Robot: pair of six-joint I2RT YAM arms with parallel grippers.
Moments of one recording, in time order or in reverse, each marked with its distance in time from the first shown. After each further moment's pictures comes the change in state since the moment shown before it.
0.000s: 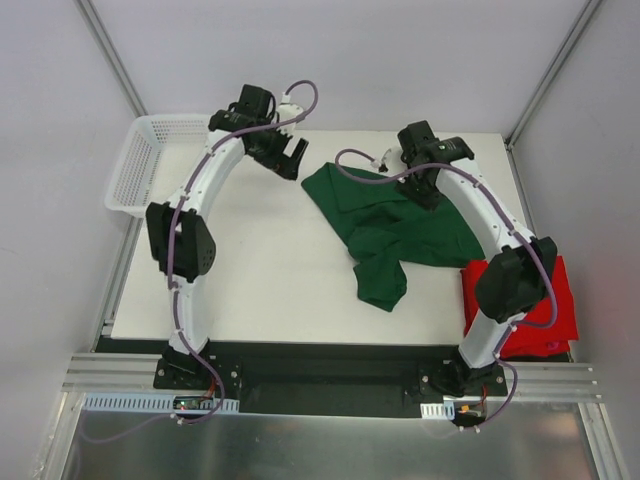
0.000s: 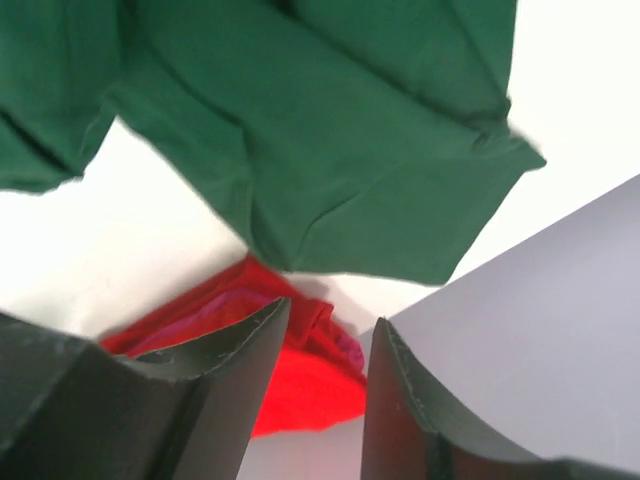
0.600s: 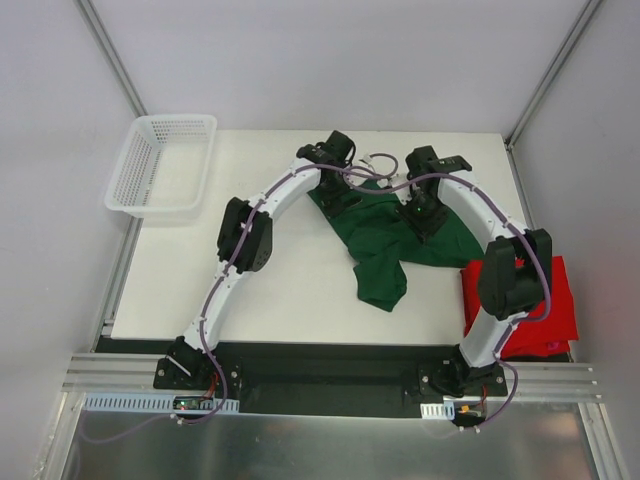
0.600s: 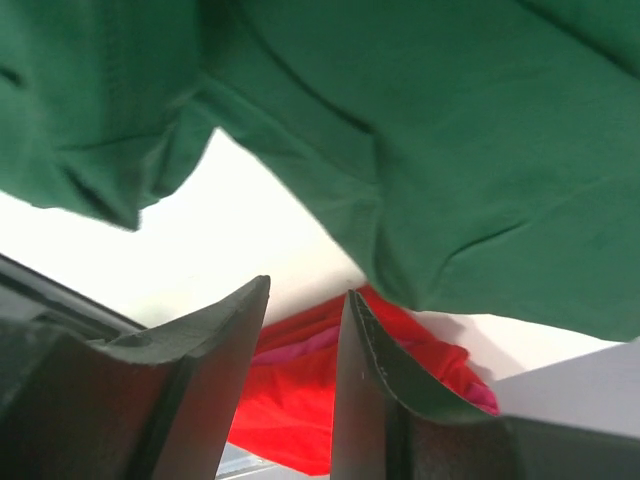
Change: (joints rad) left arm -0.280 0.519 0.367 -0.004 -0.177 0.321; right arm -0.082 0.037 -0.215 0.069 -0.266 0.167
